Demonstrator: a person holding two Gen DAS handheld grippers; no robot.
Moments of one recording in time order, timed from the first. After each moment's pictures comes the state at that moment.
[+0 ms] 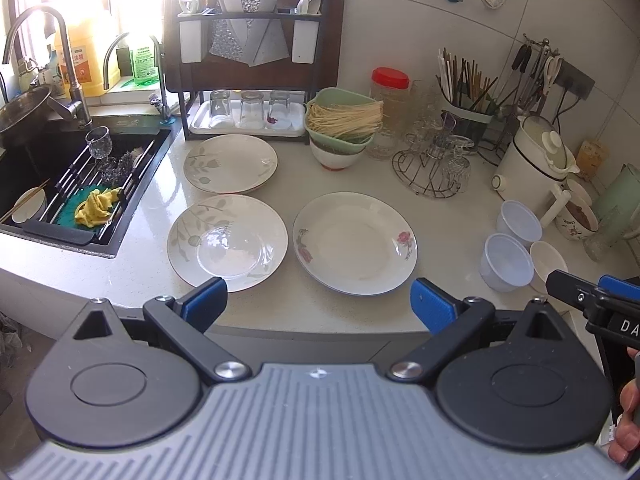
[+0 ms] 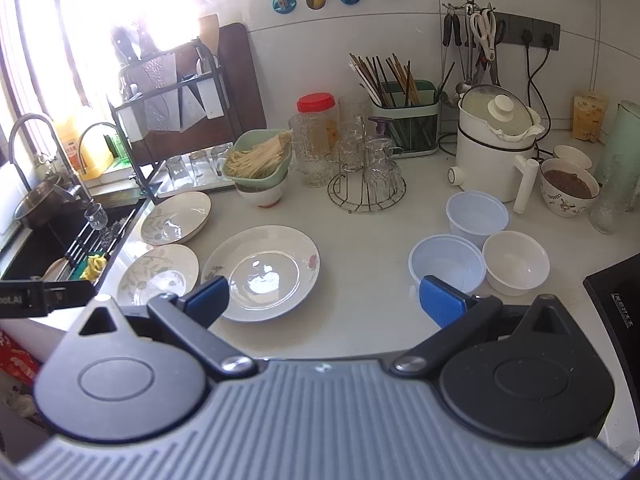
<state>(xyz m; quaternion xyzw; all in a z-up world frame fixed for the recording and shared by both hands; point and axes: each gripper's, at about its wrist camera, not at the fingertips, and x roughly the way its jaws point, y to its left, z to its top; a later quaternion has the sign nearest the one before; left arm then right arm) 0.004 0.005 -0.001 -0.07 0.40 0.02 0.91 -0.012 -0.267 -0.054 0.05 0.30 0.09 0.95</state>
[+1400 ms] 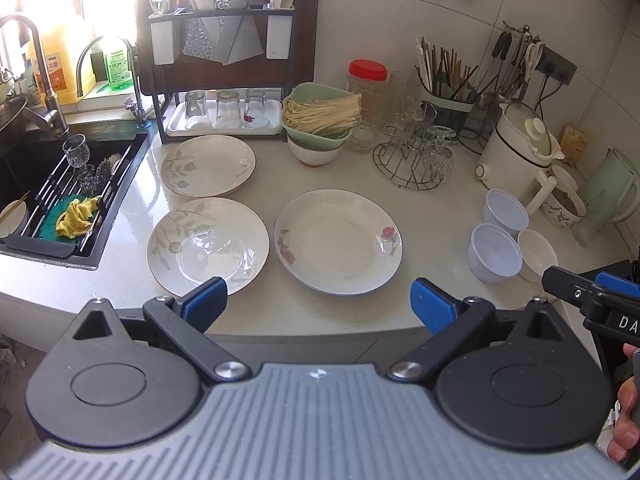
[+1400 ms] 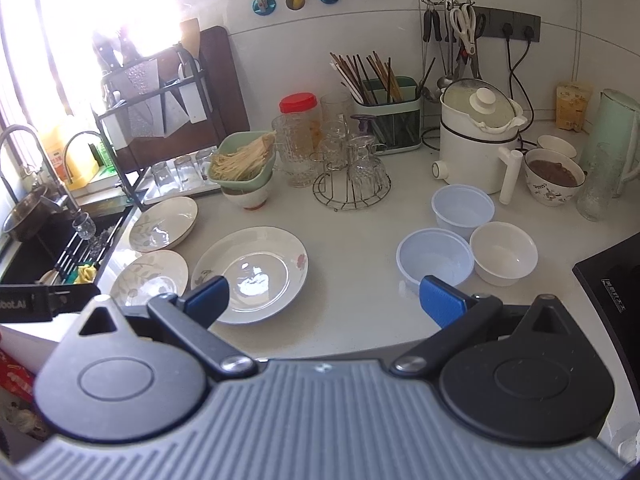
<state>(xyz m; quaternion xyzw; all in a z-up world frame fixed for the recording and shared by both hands) 0.014 0.002 -0.011 -0.06 0.41 -0.02 0.91 -0.014 -0.266 -0.053 0.06 0.31 0.06 0.95</state>
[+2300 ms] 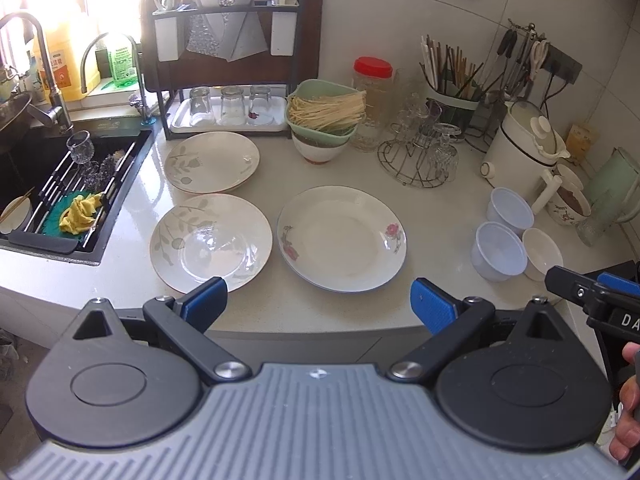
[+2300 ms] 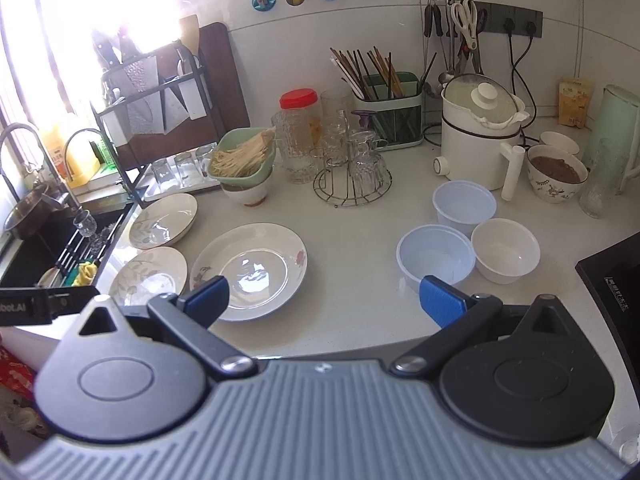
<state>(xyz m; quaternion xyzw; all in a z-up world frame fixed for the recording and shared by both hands) 0.013 0.000 -0.013 -0.06 0.41 0.00 0.91 -0.011 -0.270 -0.059 0.06 0.31 0.06 0.94</state>
